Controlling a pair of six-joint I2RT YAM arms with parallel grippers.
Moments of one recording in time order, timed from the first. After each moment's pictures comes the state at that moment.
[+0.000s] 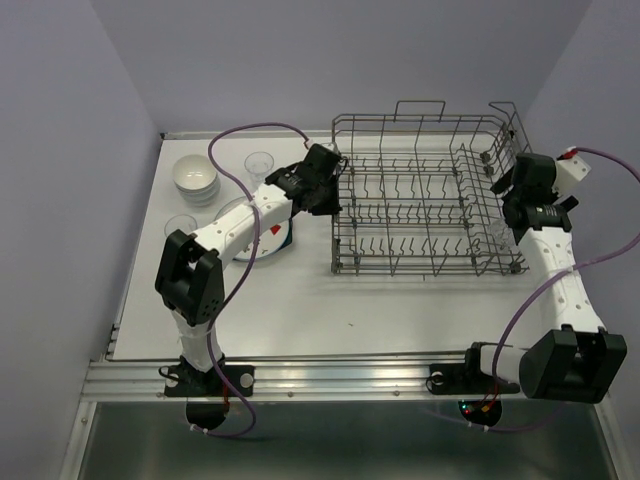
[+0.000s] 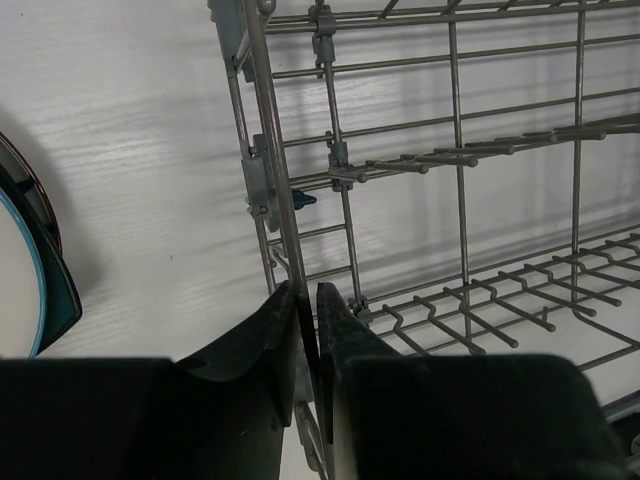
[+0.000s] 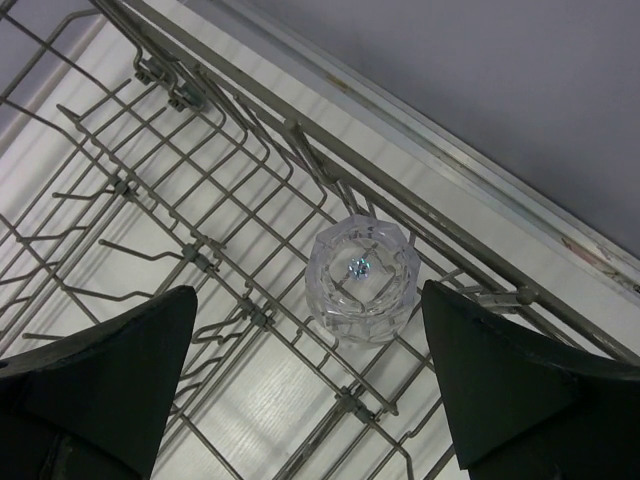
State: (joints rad) left arm -0.67 1.80 1.58 -0.62 -0.06 -0.58; right arm -0.11 1.21 1.13 -0.51 0.59 0.58
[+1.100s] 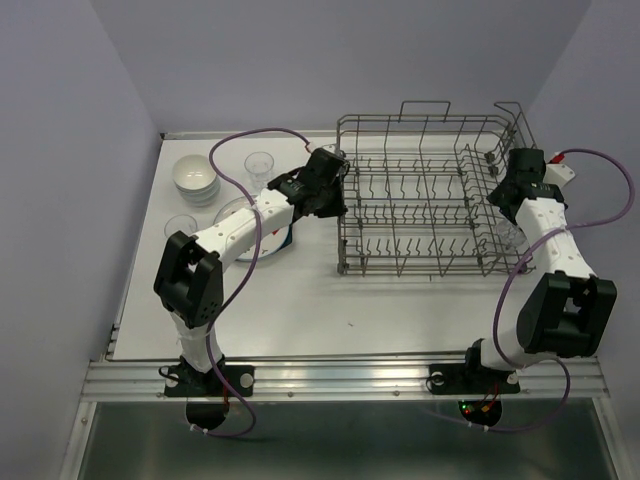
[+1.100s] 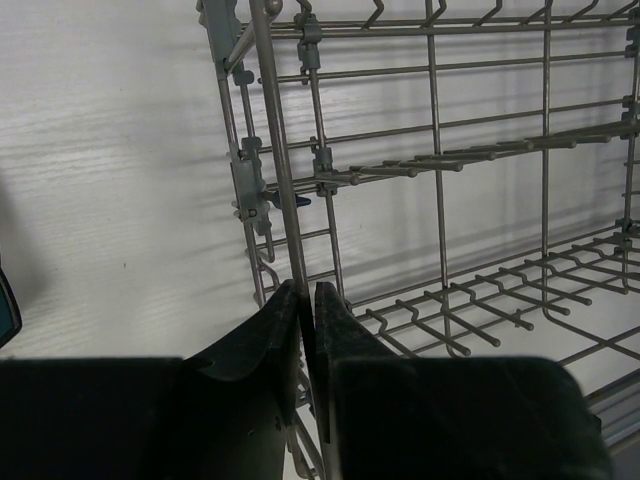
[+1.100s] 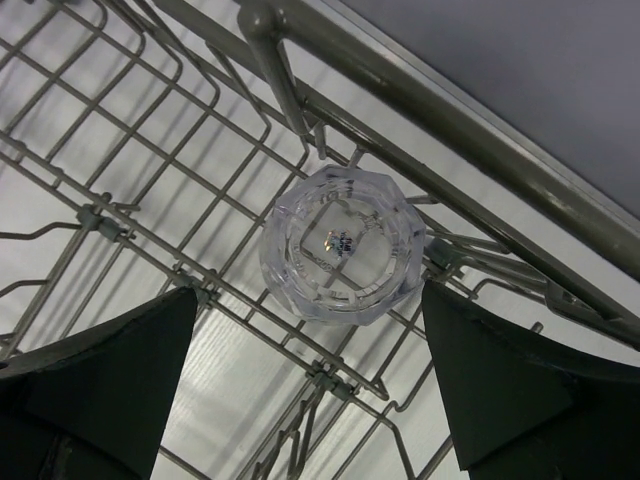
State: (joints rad) left arm -0.69 1.79 1.52 -0.53 -0.05 -0.65; right arm -0.17 1.45 1.22 -0.66 0.56 0.62
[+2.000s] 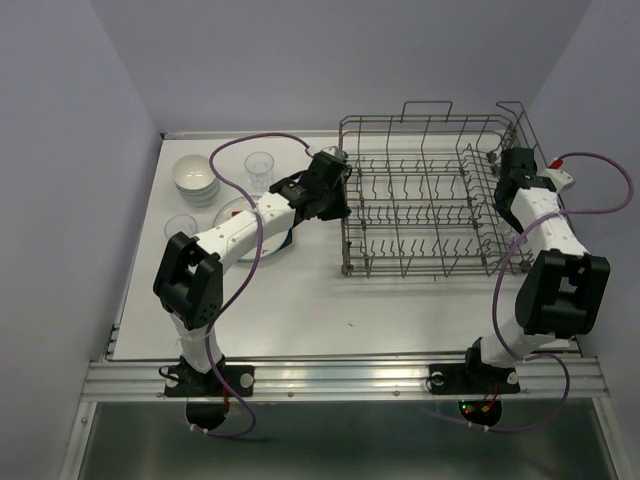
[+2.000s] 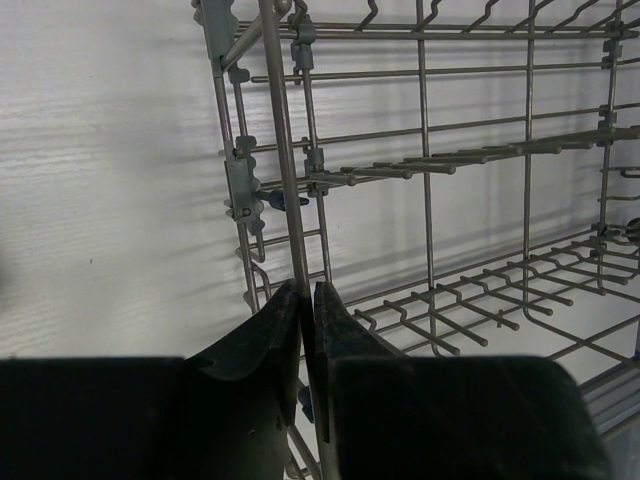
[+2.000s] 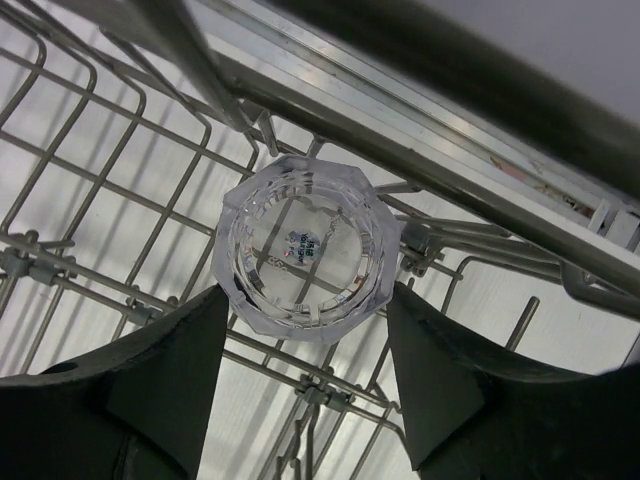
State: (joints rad) left arm -0.70 1.78 1.50 -0.50 -0.06 -0.72; right arm -0.17 1.60 1.29 -0.76 0.70 0.74
